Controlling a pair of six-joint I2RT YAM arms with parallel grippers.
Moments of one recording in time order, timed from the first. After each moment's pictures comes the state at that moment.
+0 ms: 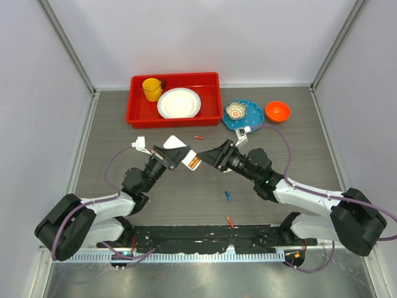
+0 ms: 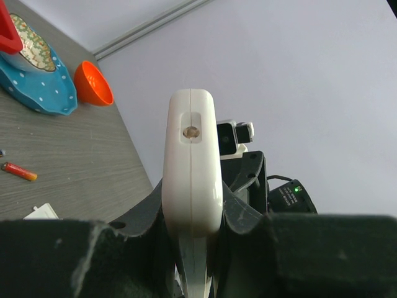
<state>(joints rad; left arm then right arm) -0.65 1.18 0.21 1.28 0.05 -1.20 0.77 1.18 0.48 0.70 -0.19 1.13</state>
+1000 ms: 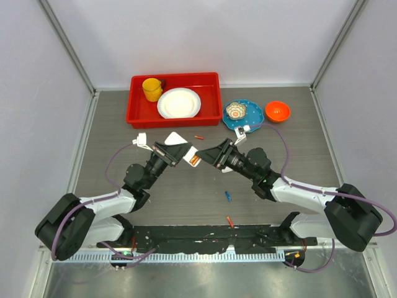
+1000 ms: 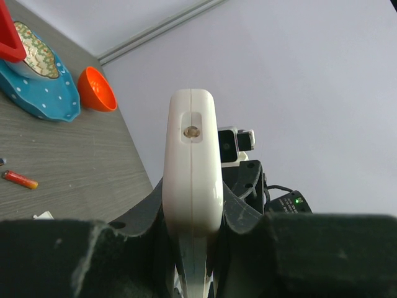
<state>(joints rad) -0.65 1.18 0.26 1.22 0.03 -1.20 0.77 1.23 0.48 0.79 -0.20 1.15</state>
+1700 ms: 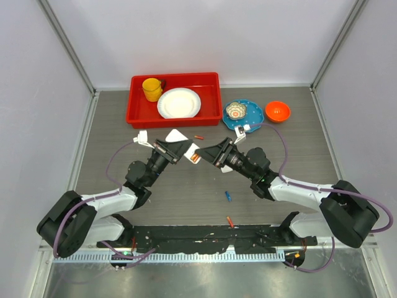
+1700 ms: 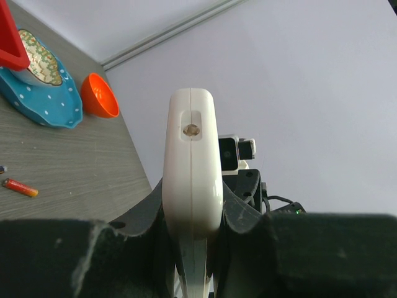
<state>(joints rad) -0.65 1.21 0.30 1.20 0.01 -1.20 0.77 1.27 0.48 0.87 -0.20 1.16</state>
